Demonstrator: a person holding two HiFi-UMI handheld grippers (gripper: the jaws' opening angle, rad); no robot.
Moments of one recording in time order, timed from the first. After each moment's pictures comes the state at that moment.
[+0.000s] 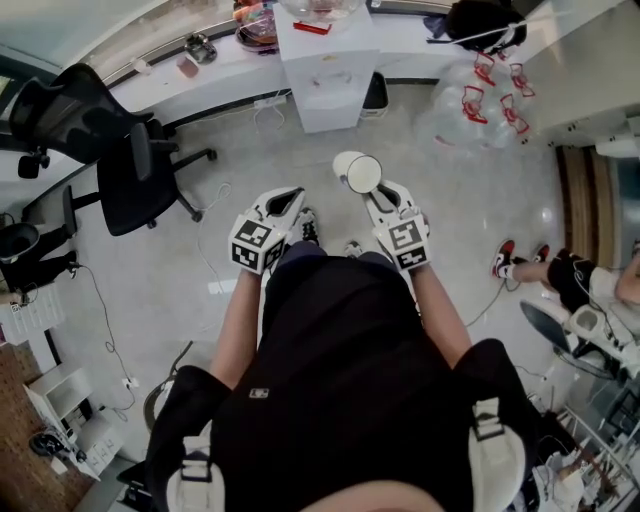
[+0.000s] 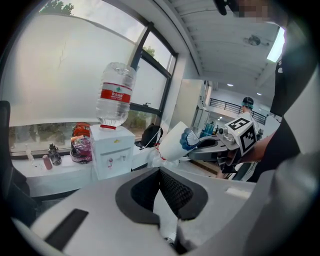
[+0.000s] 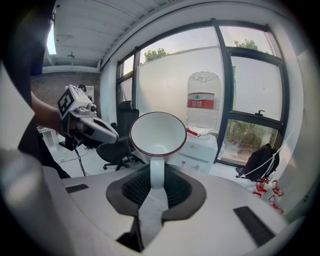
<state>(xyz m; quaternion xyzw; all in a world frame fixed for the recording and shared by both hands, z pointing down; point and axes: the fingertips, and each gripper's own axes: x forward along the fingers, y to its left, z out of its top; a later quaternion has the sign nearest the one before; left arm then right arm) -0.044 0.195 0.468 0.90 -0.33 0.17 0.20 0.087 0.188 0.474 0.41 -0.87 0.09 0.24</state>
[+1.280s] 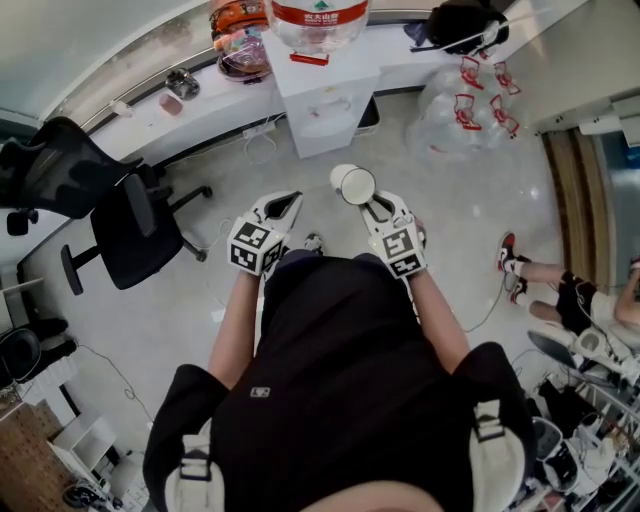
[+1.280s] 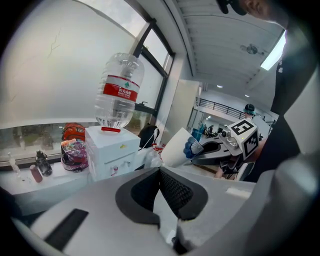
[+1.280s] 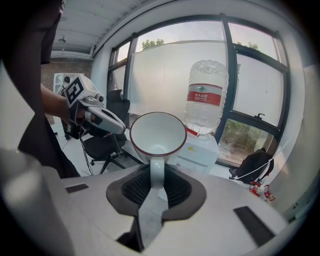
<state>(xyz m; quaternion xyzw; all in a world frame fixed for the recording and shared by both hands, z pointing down) -0.096 0.074 0.487 0.93 -0.27 0.18 0.20 0.032 0.100 0.498 0.45 -0.84 0.08 0.29</state>
